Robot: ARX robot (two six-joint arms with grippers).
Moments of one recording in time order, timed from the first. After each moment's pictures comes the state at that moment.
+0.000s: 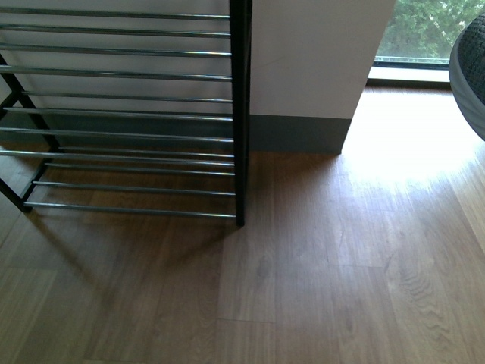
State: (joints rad) left arm -0.42 0.79 0.40 -0.14 -0.75 -0.12; right arm -0.06 0.55 0.27 0.08 -0.11 -0.36
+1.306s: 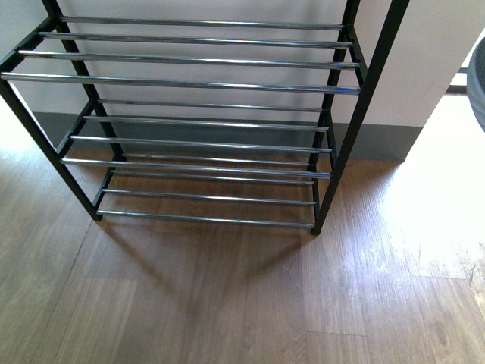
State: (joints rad) left arm -0.42 0.78 0.40 -0.14 -0.76 -0.12; right arm -0.06 0.55 0.27 0.08 -0.10 -0.36
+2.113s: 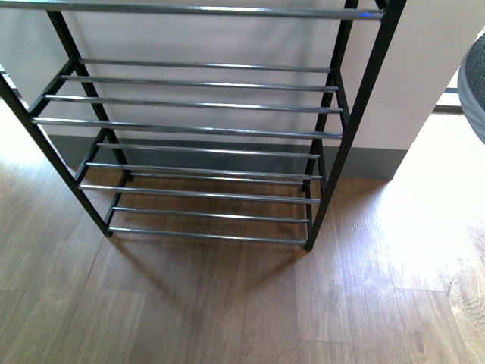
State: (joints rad) left arm -0.42 0.78 0.40 -0.14 -0.76 -0.12; right arm -0.06 0.55 0.27 0.08 -0.11 -0.36
